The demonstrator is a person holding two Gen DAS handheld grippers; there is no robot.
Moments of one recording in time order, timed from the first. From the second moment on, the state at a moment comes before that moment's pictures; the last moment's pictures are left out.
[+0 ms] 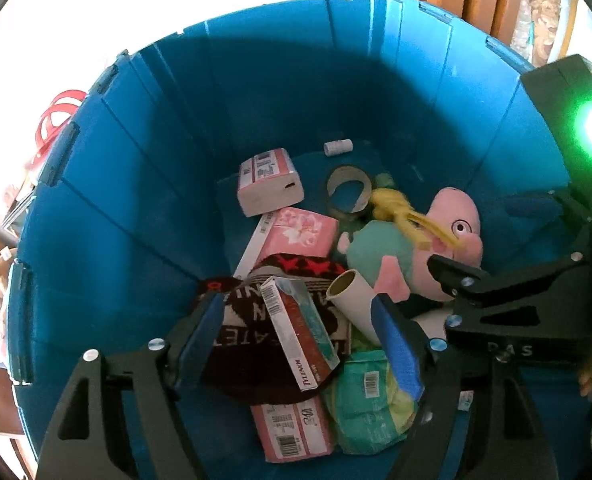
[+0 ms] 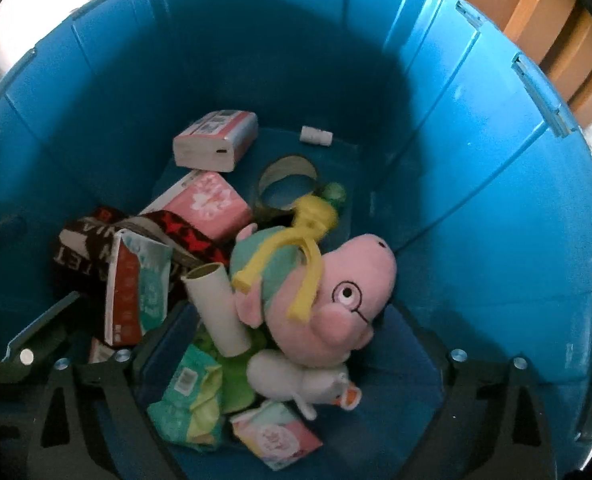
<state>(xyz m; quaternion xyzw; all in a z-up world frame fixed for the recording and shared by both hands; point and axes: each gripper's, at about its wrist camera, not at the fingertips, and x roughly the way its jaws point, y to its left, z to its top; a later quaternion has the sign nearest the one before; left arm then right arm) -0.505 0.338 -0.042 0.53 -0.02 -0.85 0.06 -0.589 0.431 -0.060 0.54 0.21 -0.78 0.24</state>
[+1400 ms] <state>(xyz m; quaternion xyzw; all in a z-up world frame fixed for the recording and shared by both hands) -0.224 0.154 0.056 0.27 0.05 -0.94 0.20 -0.351 0.370 0.091 0.27 0.05 -0.89 0.36</state>
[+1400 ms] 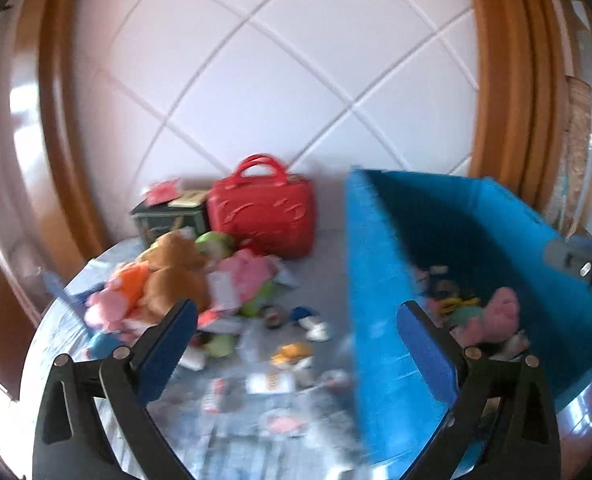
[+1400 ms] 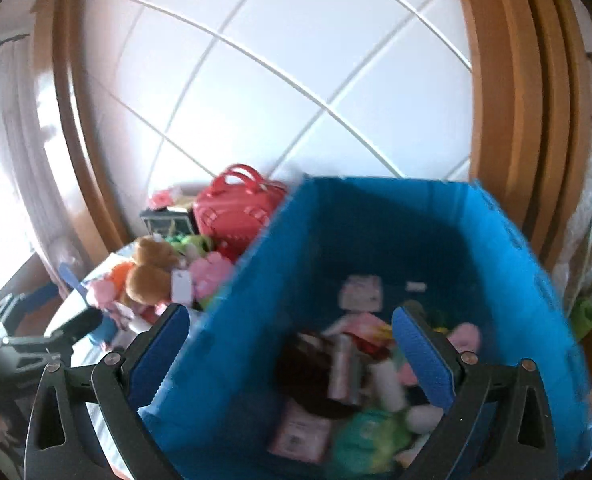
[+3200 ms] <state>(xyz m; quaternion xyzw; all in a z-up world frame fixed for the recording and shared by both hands) -0.158 -0.109 -0.275 0.41 0.13 -0.87 0.26 -0.242 0.041 -0.265 0.41 0.16 -0.83 0.34</state>
